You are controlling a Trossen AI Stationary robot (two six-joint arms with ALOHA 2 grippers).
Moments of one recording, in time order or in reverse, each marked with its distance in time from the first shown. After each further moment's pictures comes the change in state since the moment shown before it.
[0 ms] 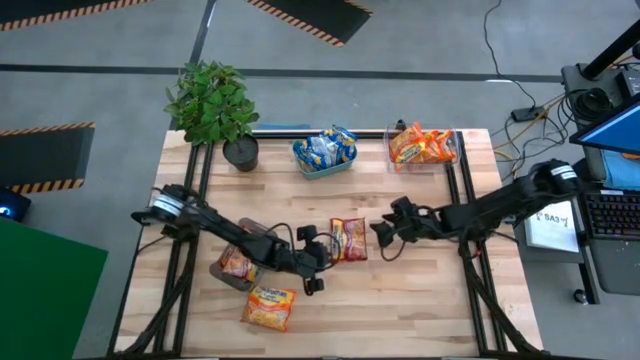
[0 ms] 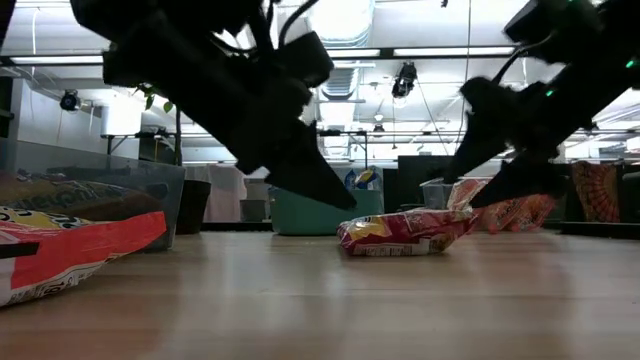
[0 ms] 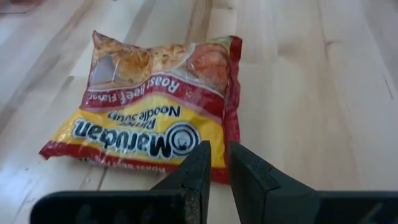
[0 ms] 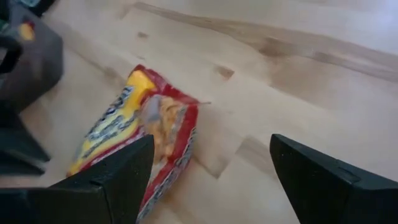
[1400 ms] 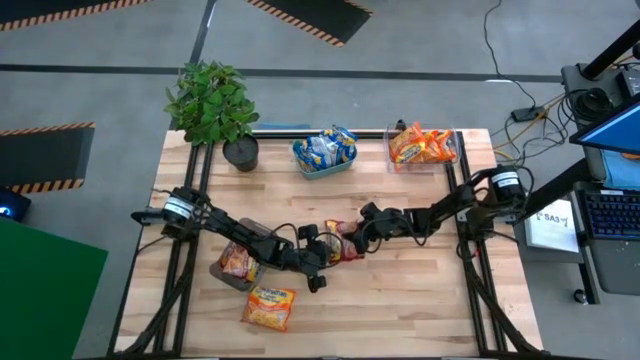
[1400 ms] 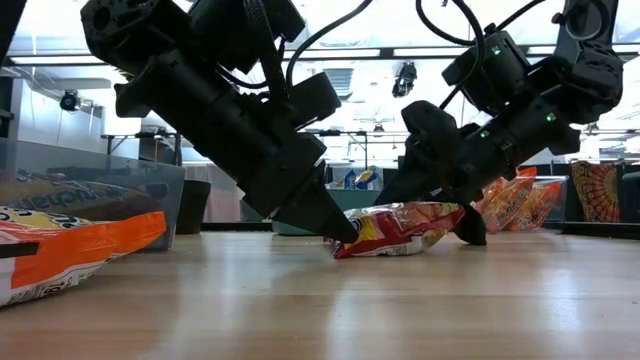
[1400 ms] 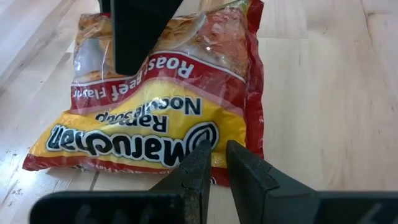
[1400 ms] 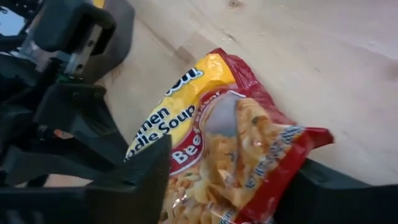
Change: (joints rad) left arm 0.030 0.081 0.000 0.035 -0.002 -0.012; right arm -0.126 0.496 0.078 0.685 -0.350 -0.208
